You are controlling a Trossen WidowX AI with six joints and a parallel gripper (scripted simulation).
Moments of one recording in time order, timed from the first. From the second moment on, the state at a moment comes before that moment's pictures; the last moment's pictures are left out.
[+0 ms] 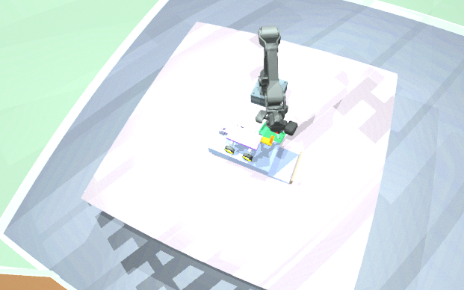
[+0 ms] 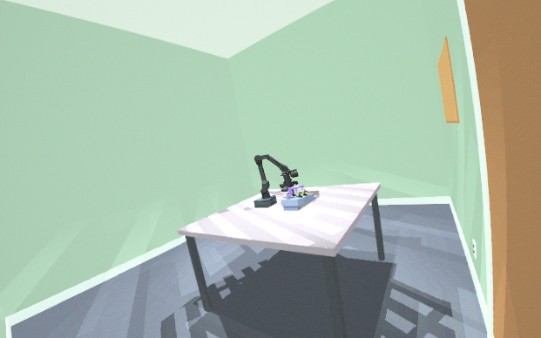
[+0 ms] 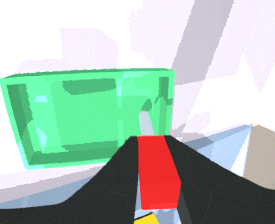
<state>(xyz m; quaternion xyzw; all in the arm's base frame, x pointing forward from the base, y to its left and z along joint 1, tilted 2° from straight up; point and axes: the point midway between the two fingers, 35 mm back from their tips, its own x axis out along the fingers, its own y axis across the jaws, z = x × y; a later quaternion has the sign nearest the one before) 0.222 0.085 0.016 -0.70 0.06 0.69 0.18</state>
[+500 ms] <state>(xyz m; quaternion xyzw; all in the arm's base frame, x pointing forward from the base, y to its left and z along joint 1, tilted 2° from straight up) 0.221 0.080 0.012 -0.70 0.06 0.69 0.18</state>
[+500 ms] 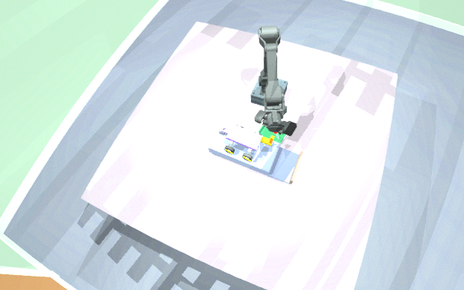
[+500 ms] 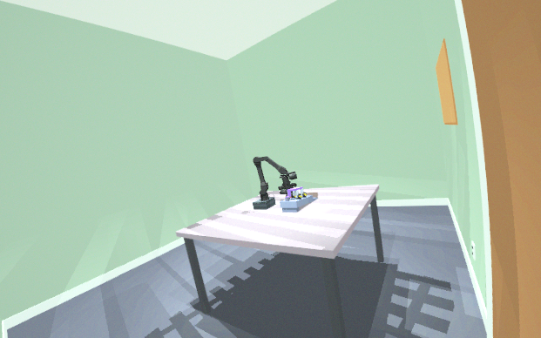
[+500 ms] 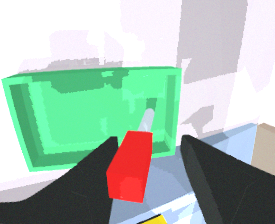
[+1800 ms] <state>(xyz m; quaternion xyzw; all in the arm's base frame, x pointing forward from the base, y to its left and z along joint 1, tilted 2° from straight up) 0.215 0.055 0.001 -0.70 0.06 0.69 0.18</state>
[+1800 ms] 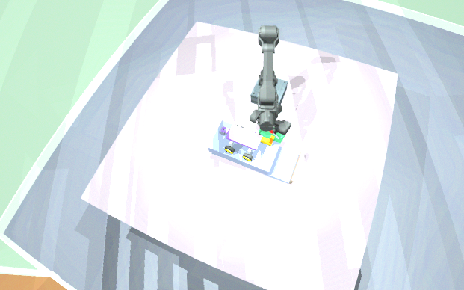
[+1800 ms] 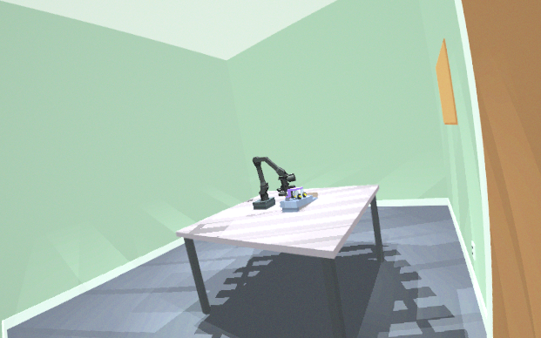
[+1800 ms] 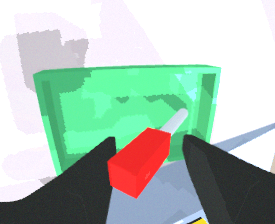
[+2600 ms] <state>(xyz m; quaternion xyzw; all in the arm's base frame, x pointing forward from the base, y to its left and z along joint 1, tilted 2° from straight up) 0.211 0.045 -0.008 -0.70 0.07 0.69 0.18</state>
